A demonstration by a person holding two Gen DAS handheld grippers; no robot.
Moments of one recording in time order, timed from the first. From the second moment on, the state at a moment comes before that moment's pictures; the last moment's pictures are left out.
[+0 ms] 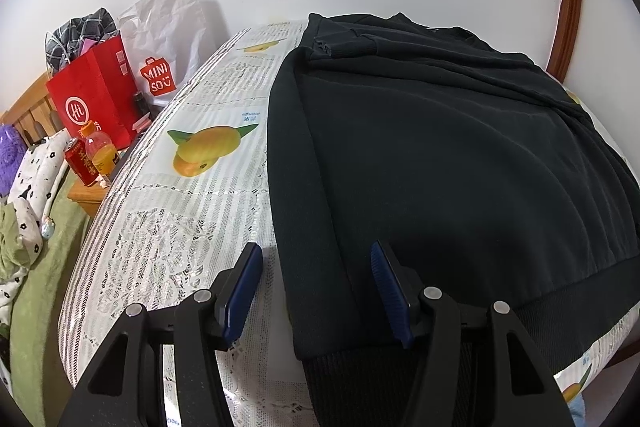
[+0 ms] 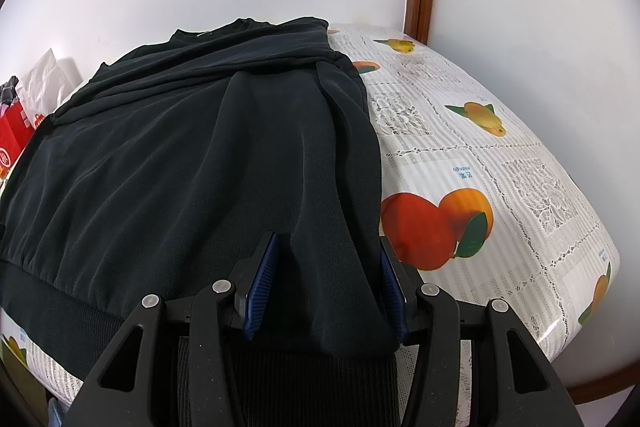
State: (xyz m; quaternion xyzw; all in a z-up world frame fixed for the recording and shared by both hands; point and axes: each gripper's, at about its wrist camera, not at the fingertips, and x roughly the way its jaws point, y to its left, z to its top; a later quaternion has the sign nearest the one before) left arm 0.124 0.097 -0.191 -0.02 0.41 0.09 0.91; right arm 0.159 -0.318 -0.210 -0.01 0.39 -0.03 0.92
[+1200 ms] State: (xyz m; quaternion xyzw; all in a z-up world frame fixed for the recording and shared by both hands) left arm 0.124 0.097 -0.190 -0.02 0.41 0.09 0.91; right arm 0.159 -0.320 -0.209 -0.01 0.38 -0.03 0.92
